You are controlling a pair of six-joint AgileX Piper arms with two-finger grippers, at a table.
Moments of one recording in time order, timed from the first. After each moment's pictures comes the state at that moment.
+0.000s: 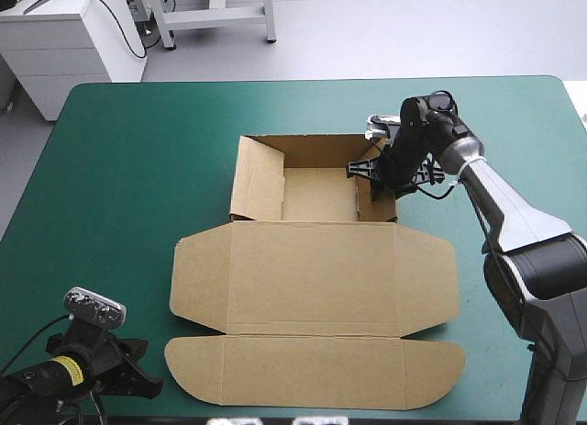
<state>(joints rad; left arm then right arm) -0.40 0.49 -0.56 -0.09 1.07 0.02 0.29 1.97 -1.79 0.13 1.23 0.24</state>
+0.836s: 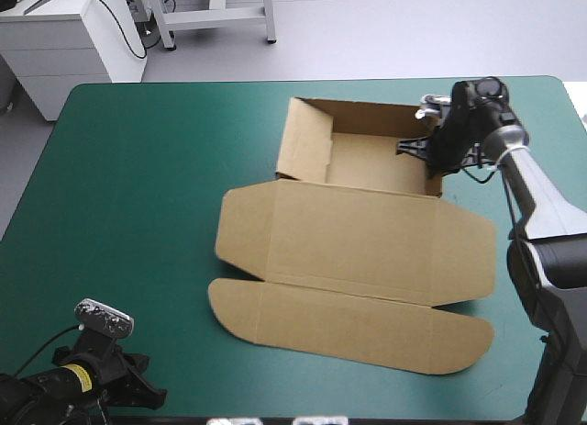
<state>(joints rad) -0.40 0.48 -0.47 -0.09 1.08 0.02 0.10 1.98 -1.85 0.04 1.23 0.23</state>
